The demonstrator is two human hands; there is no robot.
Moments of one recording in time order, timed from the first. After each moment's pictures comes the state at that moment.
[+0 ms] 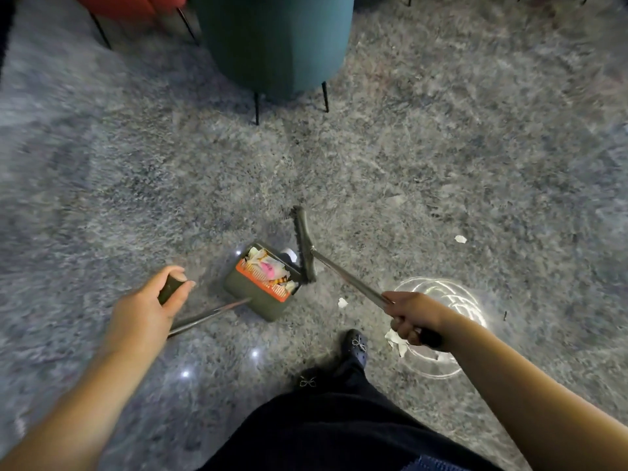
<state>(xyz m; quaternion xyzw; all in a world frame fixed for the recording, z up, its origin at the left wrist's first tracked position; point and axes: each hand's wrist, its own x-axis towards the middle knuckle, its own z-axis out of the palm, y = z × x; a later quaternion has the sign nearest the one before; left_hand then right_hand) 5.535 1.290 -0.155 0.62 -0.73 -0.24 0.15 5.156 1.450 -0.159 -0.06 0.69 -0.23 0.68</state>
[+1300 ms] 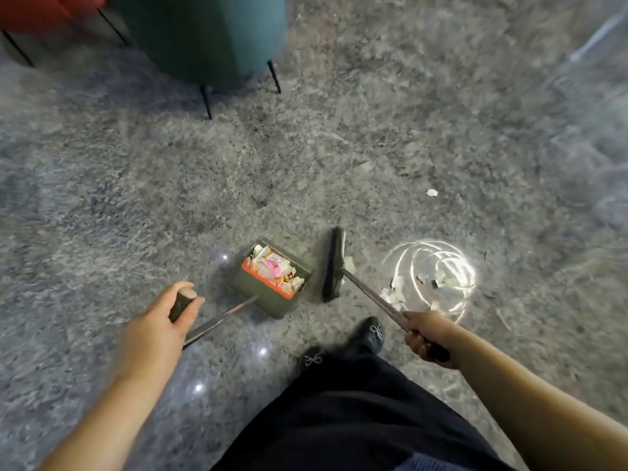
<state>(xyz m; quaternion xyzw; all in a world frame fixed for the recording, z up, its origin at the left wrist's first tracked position) 5.519 1.338 -0.163 0.58 -0.77 -0.25 0.08 5.176 1.575 -0.223 0.17 0.70 -0.30 0.62</state>
